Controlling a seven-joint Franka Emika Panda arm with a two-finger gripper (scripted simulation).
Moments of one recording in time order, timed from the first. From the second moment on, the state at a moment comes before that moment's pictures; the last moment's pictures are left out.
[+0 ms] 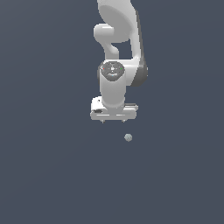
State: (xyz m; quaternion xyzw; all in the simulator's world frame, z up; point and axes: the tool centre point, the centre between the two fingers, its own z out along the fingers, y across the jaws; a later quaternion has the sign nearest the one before) arm -0.010 0.007 0.142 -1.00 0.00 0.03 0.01
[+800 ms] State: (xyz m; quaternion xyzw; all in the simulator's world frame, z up) arm -0.021 0.022 0.124 -1.00 -0.04 0.04 0.00
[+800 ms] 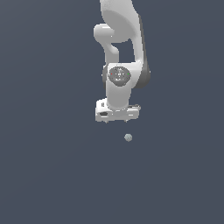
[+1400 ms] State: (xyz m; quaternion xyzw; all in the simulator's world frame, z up) arm -0.003 0.047 0.104 -0.99 -0.13 0.03 0.00
